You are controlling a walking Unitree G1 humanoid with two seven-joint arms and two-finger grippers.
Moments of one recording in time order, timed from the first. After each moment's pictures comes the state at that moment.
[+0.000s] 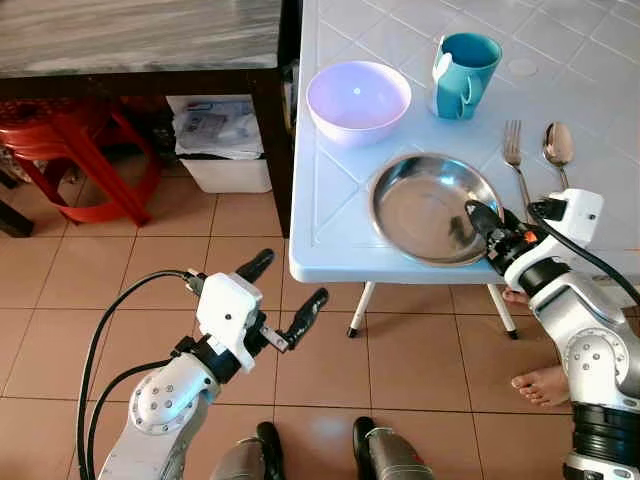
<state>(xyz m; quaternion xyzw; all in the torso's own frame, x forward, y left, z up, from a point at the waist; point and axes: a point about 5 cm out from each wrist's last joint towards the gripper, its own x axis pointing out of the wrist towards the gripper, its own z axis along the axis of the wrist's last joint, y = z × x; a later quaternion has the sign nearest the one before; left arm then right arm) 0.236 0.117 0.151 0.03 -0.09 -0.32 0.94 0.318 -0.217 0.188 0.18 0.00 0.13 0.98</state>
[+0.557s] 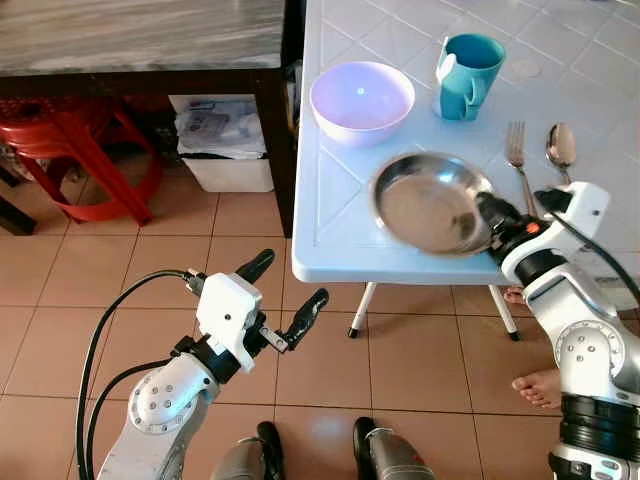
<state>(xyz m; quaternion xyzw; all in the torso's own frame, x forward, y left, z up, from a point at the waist) 0.236 0.117 0.151 0.04 -0.09 -0.32 0.94 0.324 -0.218 0.195 0.23 -0.01 0.06 0.97</state>
